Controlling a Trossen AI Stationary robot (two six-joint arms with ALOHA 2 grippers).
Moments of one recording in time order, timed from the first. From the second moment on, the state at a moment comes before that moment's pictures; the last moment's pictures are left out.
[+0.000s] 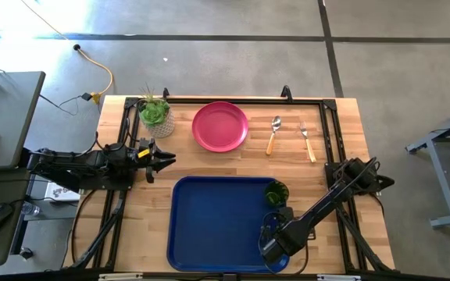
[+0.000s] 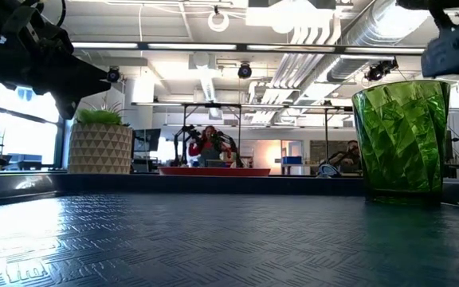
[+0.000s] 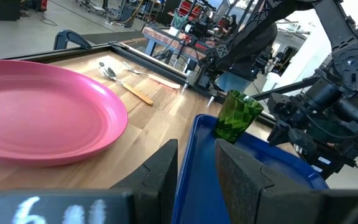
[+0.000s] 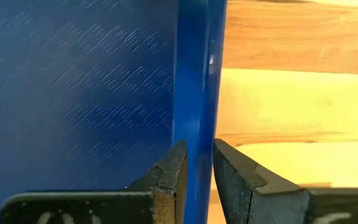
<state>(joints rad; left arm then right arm) -0.01 0.13 0.01 0.03 -0.15 -0.42 0.72 2.01 1.45 -1.16 -0.03 2.22</state>
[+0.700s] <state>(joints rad) -0.01 0.13 0.02 0.13 -0.14 -0.47 0.72 2.01 1.80 -1.35 0.15 2.22</state>
